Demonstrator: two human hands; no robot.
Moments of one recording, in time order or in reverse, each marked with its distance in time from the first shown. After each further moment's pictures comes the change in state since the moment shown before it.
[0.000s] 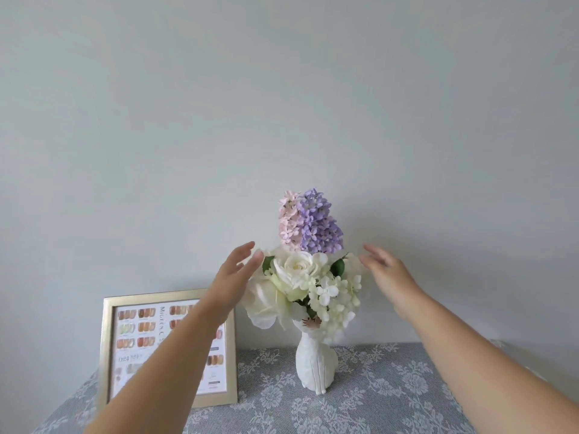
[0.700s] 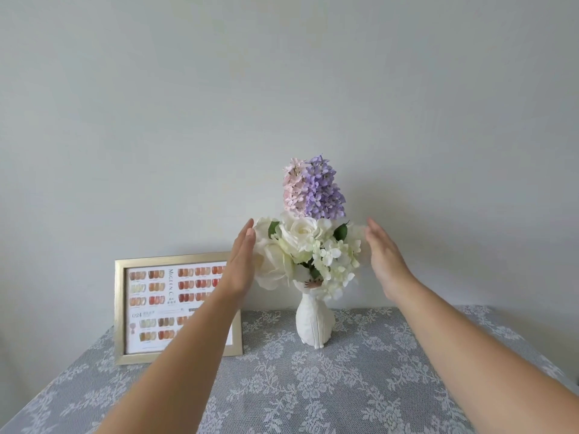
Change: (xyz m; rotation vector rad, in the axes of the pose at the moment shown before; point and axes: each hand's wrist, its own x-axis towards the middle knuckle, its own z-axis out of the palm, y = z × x) left_hand -0.040 -0.017 0.022 -0.156 0.051 0.044; right_hand -0.028 0.013 0.016 0.077 0.022 -0.094
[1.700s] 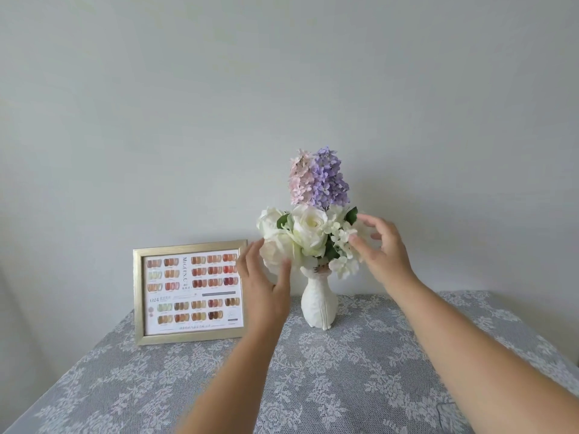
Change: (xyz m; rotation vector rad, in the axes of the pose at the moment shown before) left_hand -0.072 -0.025 0.039 0.307 0.381 0.230; right_hand -0.041 -0.013 0.001 -0.201 0.073 -0.290
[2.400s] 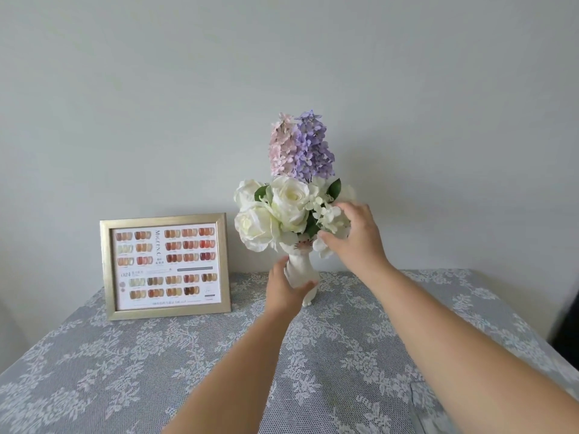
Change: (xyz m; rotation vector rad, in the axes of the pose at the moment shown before) left_hand -0.030 -0.077 0.085 0.133 -0.371 -0.374; right_hand -0.005 0.020 0.017 -0.203 -0.035 -0.065
